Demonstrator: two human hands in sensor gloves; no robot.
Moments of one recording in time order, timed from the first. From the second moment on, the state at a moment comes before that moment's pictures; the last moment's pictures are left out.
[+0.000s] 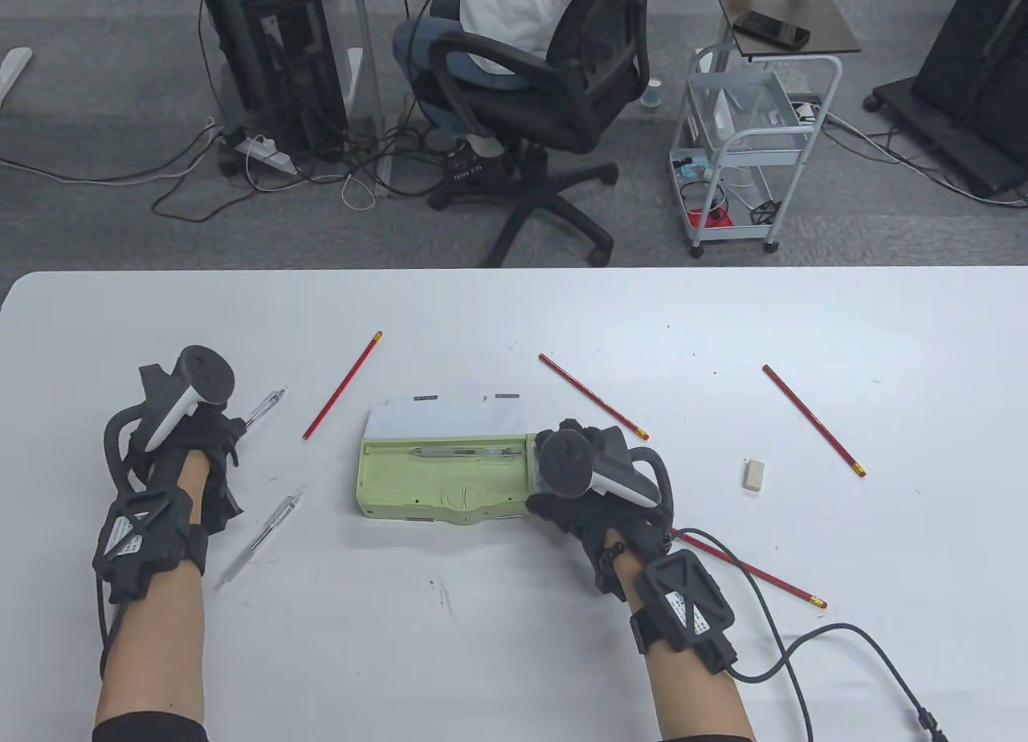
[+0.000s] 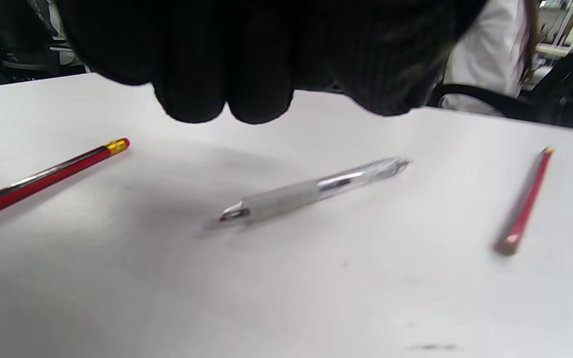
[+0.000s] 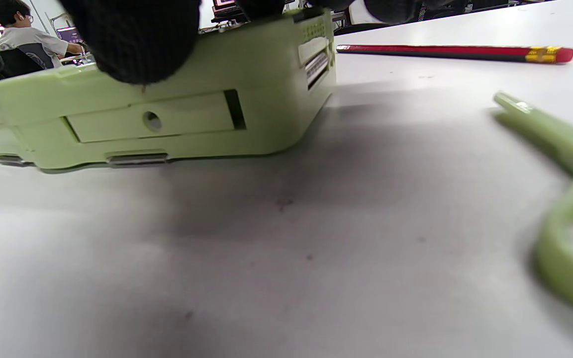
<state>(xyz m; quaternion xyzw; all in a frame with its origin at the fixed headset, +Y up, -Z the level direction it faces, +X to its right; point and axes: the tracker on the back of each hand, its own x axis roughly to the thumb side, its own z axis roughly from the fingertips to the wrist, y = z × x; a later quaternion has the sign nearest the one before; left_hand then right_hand) -0.387 -0.704 -0.437 -0.15 0.19 0.04 0.97 0.068 -0.726 -0.384 0.19 0.12 0.97 0.08</state>
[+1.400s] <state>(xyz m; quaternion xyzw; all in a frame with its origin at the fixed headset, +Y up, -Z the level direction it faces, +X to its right) -0.380 -0.727 -0.442 -0.14 0.22 -0.03 0.97 0.065 -0.726 -0.383 0.17 0.14 0.97 0.09</state>
